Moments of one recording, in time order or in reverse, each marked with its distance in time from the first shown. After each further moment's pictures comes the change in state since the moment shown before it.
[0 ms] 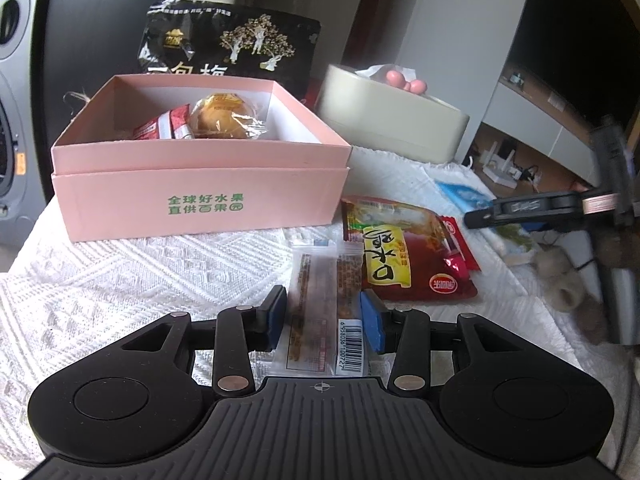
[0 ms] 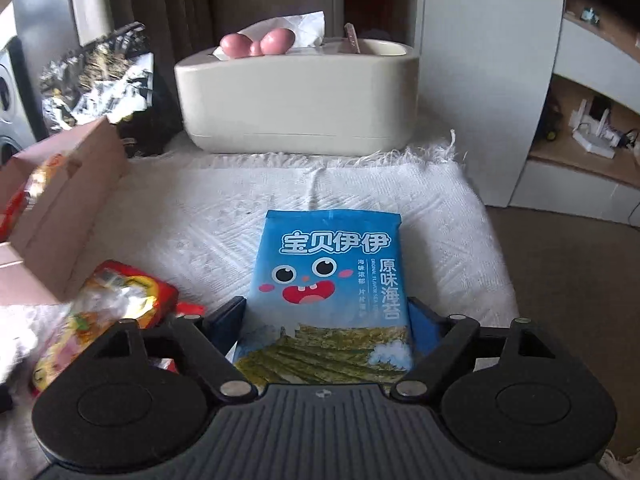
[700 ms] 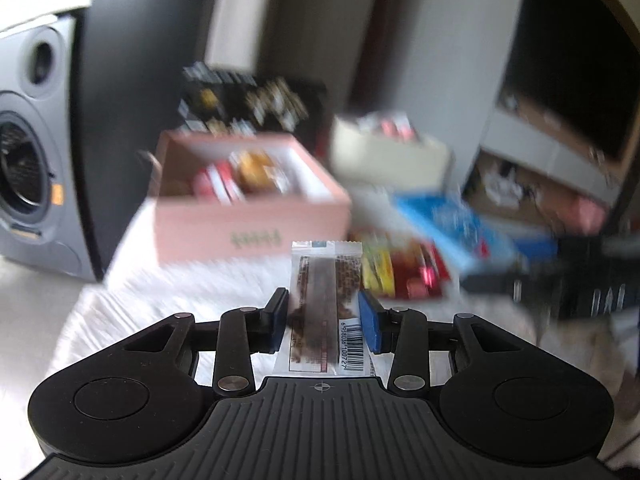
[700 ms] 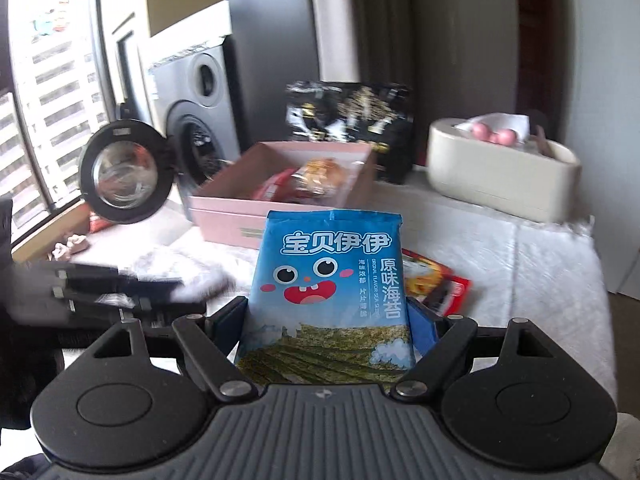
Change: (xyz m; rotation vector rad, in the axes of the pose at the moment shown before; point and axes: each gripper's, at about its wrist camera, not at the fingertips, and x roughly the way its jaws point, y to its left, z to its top) left arm -0.109 0.005 0.006 0.001 -0.113 0.041; right arm -0.150 0.101 -0.058 -0.275 -0.143 0.392
